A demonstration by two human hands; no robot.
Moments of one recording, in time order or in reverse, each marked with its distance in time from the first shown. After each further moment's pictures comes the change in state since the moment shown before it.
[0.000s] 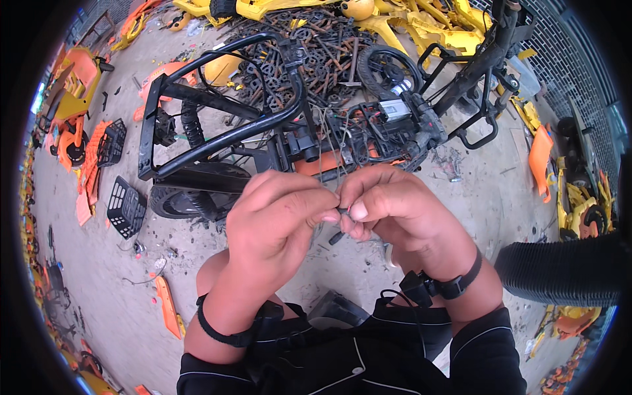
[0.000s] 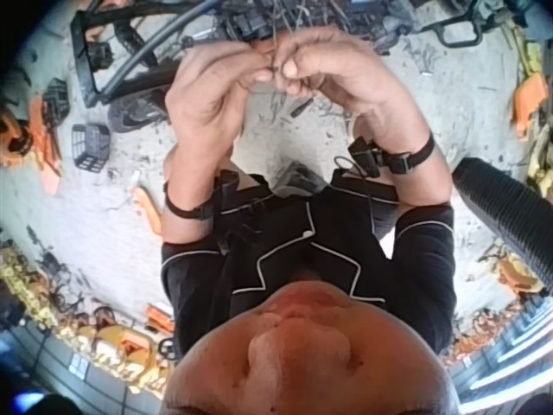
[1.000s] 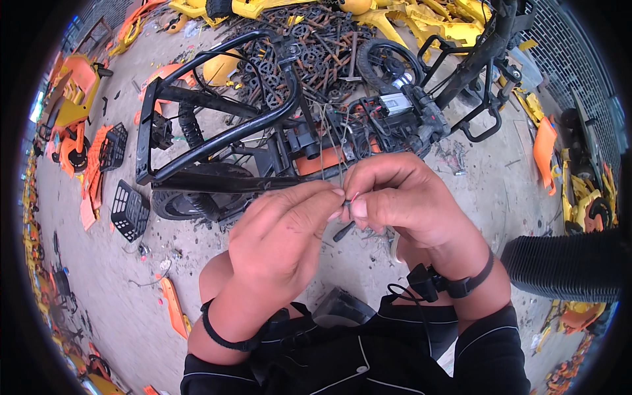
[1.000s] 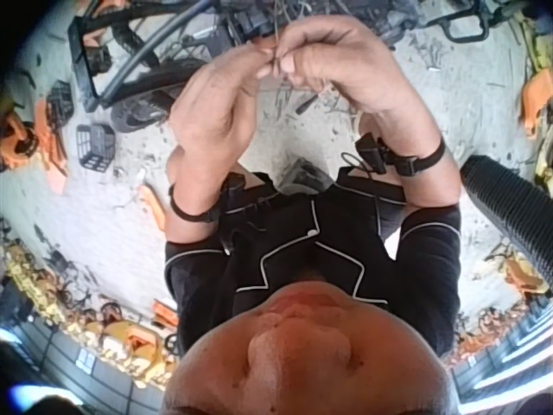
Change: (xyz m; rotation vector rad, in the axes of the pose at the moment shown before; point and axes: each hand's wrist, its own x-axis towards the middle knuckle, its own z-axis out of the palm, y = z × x) left_hand -0.005 0.015 0.008 0.141 0.037 0.063; right_hand -0.007 -0.008 0.002 -0.301 0.042 -0.209
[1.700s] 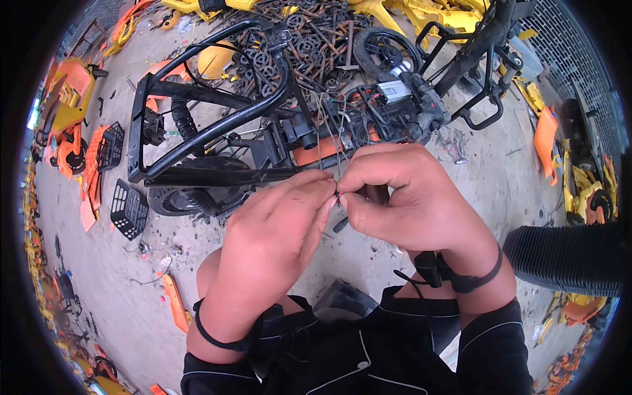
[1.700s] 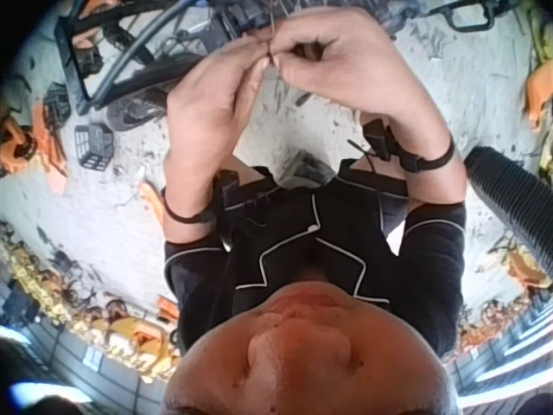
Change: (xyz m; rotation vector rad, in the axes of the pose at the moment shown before) left_hand 0.001 -0.002 -0.003 0.068 -0.216 -0.092; right_hand -0.003 0.000 0.005 -0.757 0.111 -0.364
